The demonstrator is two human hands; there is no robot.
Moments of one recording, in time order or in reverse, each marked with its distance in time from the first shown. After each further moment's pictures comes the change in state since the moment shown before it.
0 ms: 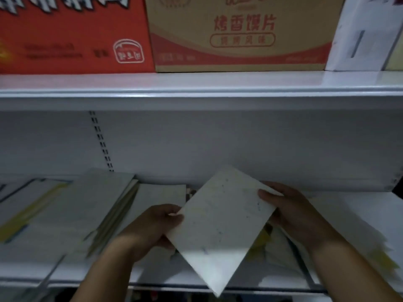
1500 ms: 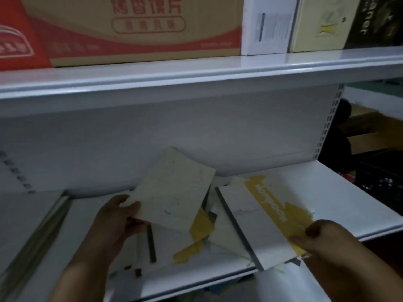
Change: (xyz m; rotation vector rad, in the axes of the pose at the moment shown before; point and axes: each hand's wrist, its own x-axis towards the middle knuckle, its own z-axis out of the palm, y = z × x) left_hand 0.042 0.021 0.059 -0.380 0.175 0.016; right_hand -0.099 0.016 -0.155 -1.087 0.421 0.406
